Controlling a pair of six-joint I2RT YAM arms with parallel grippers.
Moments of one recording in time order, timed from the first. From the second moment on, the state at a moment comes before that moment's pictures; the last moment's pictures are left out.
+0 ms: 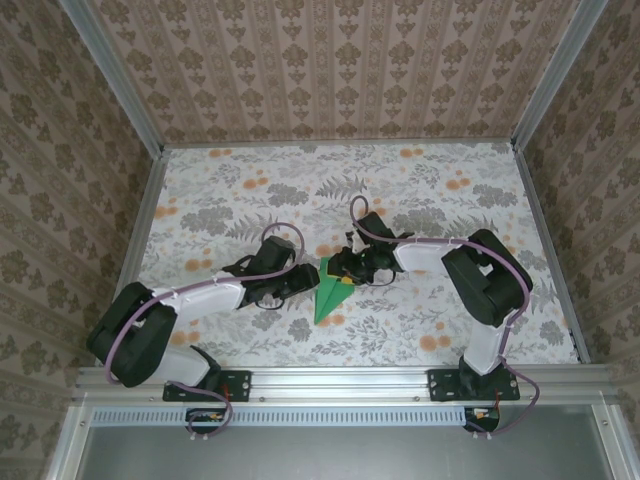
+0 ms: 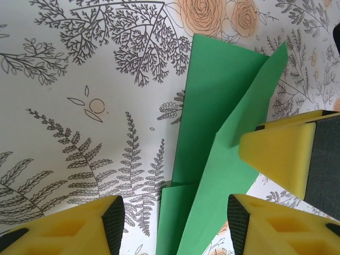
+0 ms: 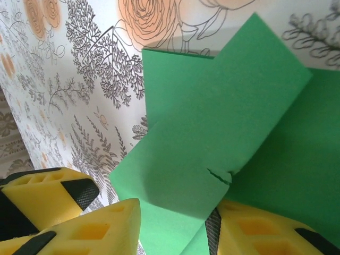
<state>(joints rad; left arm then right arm) -0.72 1.39 0.60 -0.11 0.21 -0.93 0.58 1.84 0.95 -0.11 -0.55 0.87</state>
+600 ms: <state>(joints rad) -0.59 1.26 0.50 -0.09 0.29 -0.93 0.63 1.83 0.84 0.15 -0.62 0.95</state>
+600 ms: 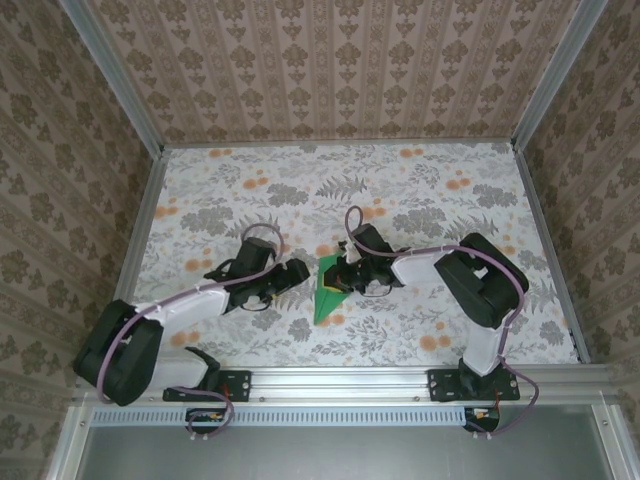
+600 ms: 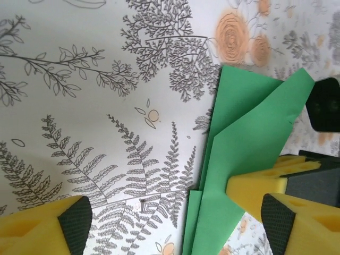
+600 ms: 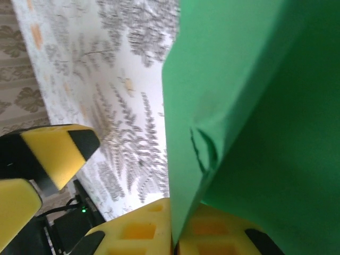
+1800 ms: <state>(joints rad) -0.52 1.28 0.35 0.70 0.66 -1.22 0.49 1.75 0.90 0.56 -0.90 1.23</state>
